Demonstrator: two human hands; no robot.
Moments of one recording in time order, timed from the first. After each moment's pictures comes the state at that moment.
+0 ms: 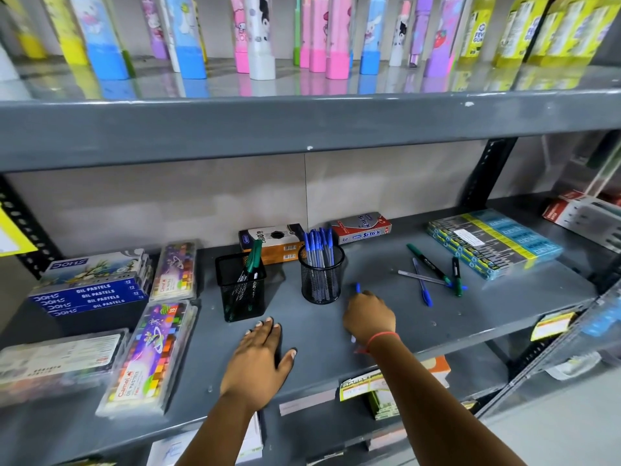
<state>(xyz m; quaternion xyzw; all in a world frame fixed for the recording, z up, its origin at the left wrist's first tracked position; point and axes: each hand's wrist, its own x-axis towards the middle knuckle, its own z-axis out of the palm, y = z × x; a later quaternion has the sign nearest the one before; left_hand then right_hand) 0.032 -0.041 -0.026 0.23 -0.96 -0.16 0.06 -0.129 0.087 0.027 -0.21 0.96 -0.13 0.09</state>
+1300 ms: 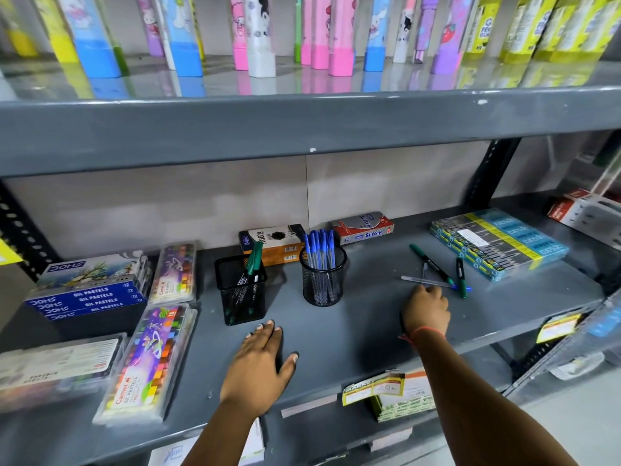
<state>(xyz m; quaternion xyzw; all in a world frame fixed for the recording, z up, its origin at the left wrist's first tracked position) 0.031 -0.042 -0.029 0.23 -0.96 -0.16 0.07 -0.189 0.139 0.010 -0.03 0.98 -0.17 -0.01</state>
